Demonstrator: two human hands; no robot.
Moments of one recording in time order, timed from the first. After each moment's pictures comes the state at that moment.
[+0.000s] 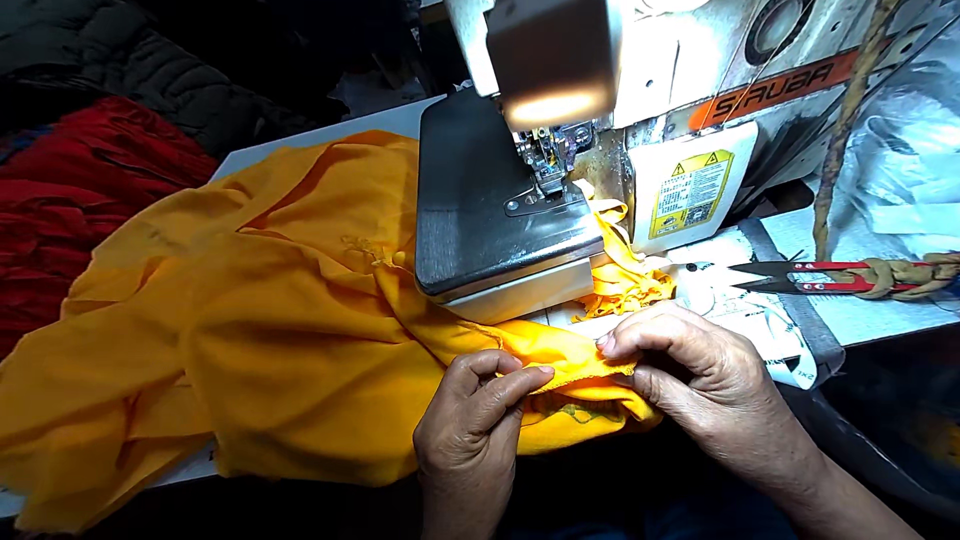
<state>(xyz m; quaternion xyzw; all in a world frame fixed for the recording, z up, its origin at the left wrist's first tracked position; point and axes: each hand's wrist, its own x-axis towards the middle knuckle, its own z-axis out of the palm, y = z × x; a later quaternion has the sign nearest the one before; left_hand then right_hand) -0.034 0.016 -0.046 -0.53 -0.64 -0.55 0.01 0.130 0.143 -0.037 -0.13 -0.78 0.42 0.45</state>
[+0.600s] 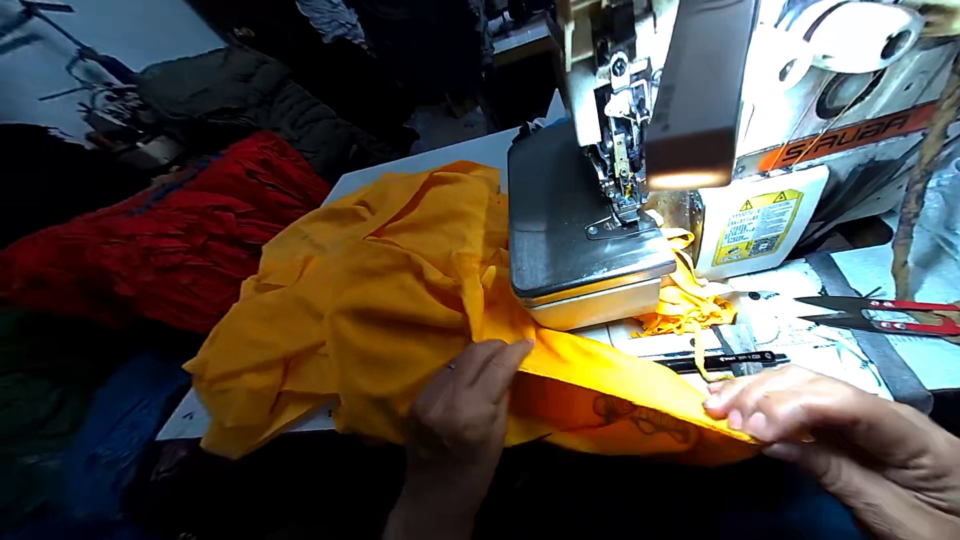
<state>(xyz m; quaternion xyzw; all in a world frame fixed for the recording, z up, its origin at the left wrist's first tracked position) -0.082 -0.006 -0.006 -0.60 -0.70 -0.28 0.27 0.167 0.139 -0.030 -0.06 -0.74 0.52 0.42</state>
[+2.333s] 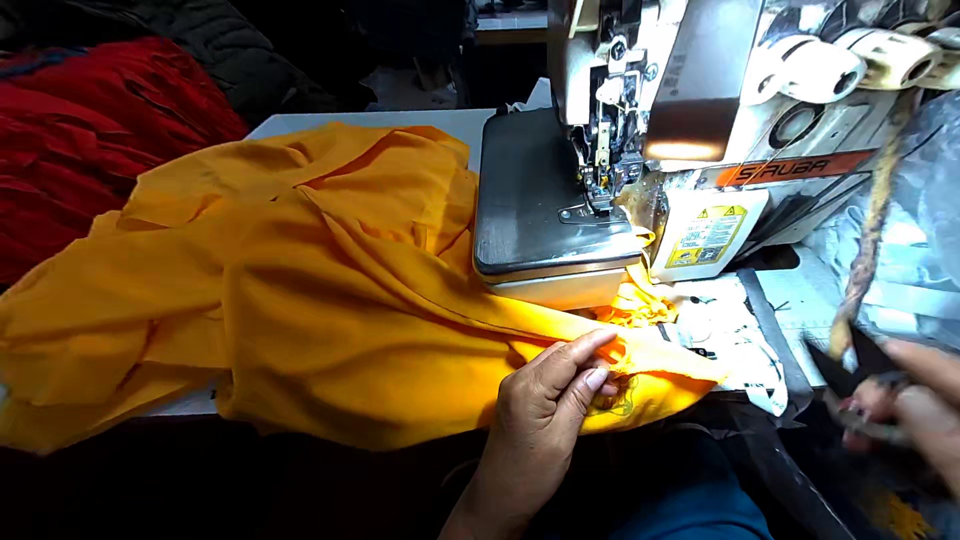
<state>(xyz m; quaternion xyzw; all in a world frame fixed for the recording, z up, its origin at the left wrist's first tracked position) -0.003 0.035 -0.036 -0.51 -0.55 -0.64 -0.19 0.241 0.142 0.037 -0.30 -0.86 0.24 0.33</state>
